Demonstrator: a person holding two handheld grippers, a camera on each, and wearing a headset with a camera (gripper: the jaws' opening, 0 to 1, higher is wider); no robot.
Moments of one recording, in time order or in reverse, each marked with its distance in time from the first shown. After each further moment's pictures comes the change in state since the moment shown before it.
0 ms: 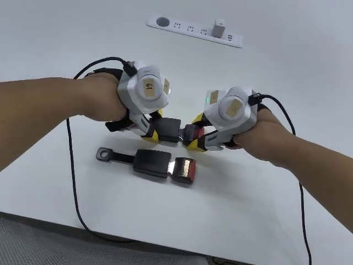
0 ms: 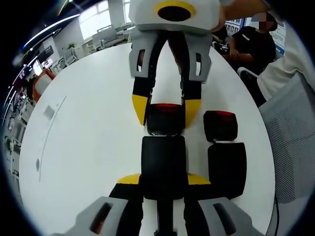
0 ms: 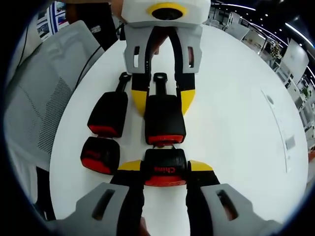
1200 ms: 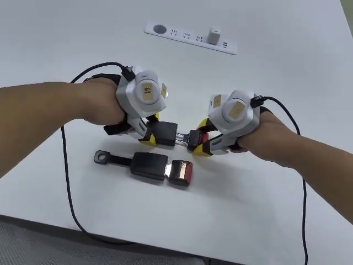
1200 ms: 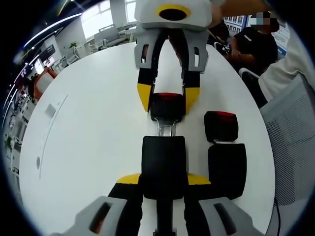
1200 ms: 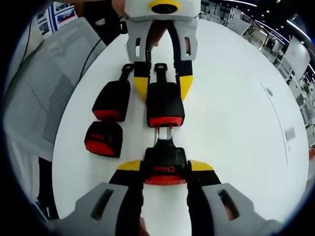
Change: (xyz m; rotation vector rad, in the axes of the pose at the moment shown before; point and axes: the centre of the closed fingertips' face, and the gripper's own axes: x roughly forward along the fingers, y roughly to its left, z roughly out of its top) left arm 0.000 -0.002 0.003 -0.014 -0.004 0.013; right arm -0.020 0.004 -0.028 0.018 0.037 0.015
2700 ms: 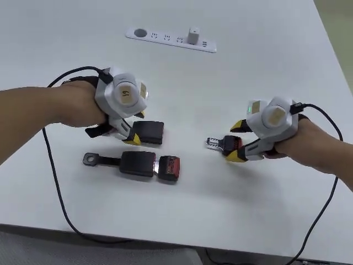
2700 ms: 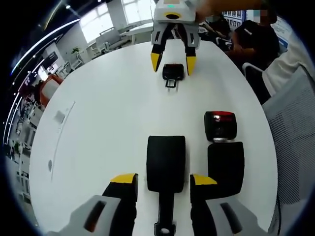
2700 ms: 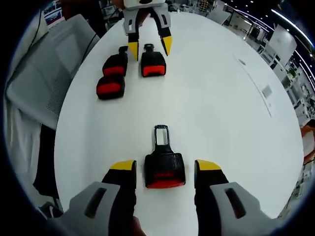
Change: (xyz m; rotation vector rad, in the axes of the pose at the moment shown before) left arm -0.027 0.004 0.005 0.020 -0.018 0.107; right arm -0.066 0.002 -0.082 0.119 0.027 -0.128
